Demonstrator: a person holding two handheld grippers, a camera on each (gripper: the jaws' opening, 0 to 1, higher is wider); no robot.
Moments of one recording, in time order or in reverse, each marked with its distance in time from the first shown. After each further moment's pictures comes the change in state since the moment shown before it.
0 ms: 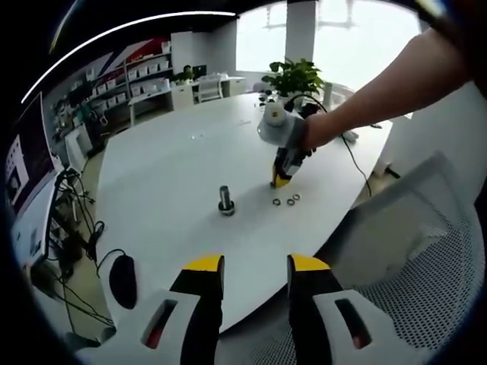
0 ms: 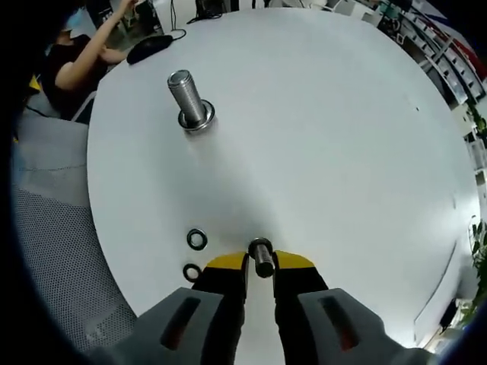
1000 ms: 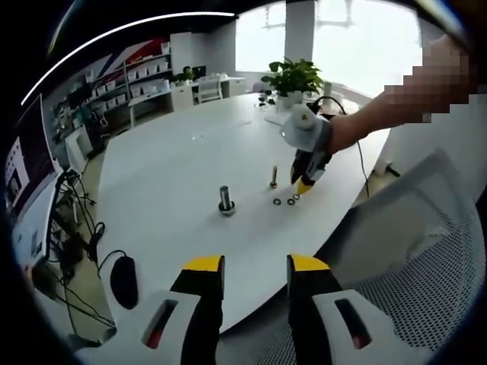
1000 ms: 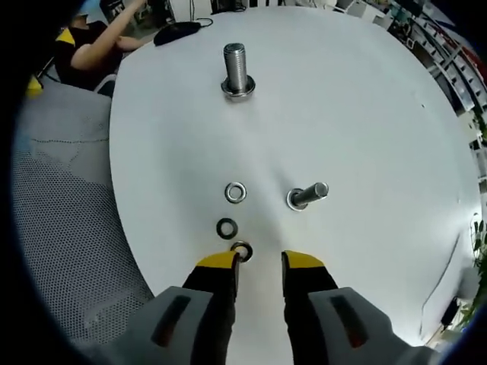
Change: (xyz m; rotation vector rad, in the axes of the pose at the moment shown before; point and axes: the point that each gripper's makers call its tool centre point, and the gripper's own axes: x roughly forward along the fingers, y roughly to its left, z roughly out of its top) left arm -0.001 -0.001 0.000 0.016 0.002 0.000; right arm -0.012 0.037 -0.037 -0.066 0.008 0.061
